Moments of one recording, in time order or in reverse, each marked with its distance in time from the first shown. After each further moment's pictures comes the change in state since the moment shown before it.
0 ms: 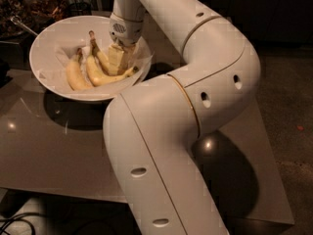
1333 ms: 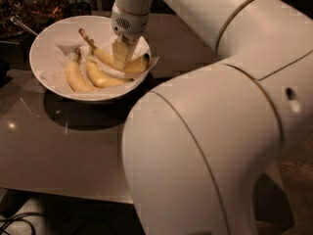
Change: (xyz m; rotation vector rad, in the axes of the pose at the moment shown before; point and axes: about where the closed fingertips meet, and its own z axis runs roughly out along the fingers) arm 0.008 0.024 -0.039 0.177 -0.062 -0.068
